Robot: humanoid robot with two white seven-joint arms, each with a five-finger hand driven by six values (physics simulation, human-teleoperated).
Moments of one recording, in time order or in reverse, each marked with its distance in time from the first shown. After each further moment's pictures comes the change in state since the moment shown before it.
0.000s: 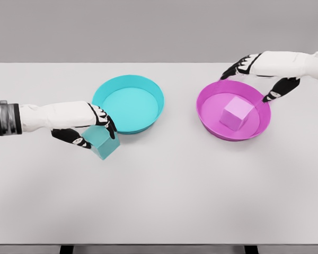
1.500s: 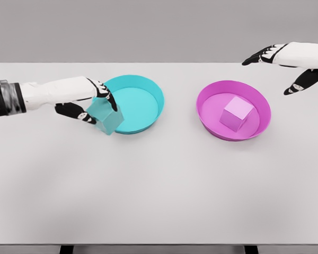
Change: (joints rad) left arm -0.066 -0.112 0.056 0.143 0.006 0.013 0.000; right arm 0.018 -0.043 -0.051 0.064 0.007 0.000 0.000
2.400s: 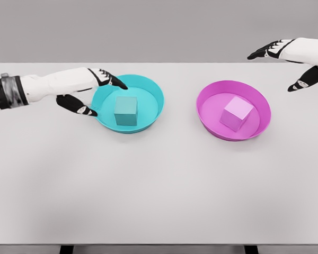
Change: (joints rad) left arm -0.014 -0.061 0.049 0.091 0.000 -0.086 0.000; right arm 0.049 -0.004 -0.085 -0.001 0.000 0.000 0.000
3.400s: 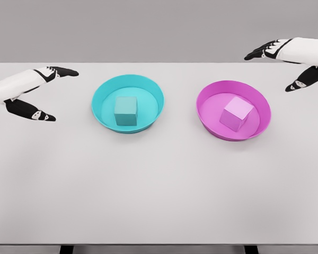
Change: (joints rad) left arm 0.272 0.099 0.316 -0.013 0.113 -0.015 0.000; right arm 0.000 -0.003 -0.001 -0.028 -0.002 0.000 0.000
